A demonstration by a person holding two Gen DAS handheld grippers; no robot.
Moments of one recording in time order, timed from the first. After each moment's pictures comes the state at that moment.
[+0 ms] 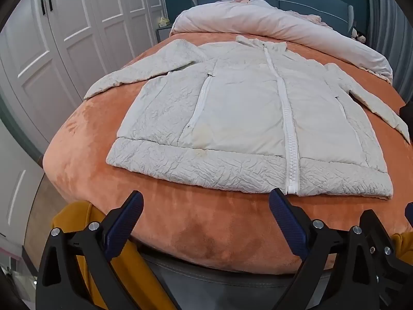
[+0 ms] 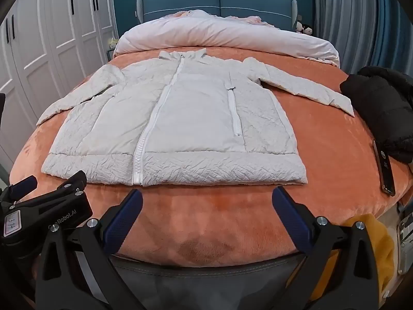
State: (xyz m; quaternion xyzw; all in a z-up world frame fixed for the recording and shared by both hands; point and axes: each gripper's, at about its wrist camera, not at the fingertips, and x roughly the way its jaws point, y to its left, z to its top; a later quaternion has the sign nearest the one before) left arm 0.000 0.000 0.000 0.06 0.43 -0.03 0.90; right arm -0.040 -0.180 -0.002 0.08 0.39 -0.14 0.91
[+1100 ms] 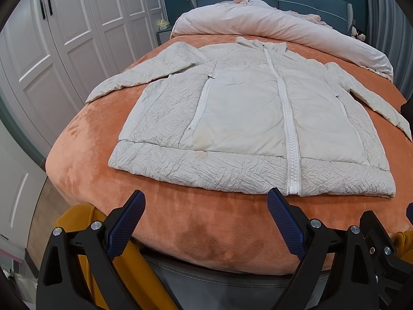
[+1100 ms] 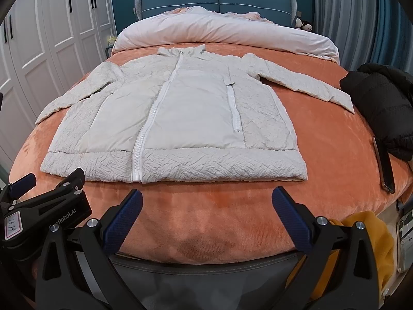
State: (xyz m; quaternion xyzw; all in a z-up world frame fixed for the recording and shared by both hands) left arm 0.000 0.001 0.001 0.07 0.43 -0.02 0.90; right arm -0.040 -0.181 -0.005 0.08 0.40 -0.14 0.90
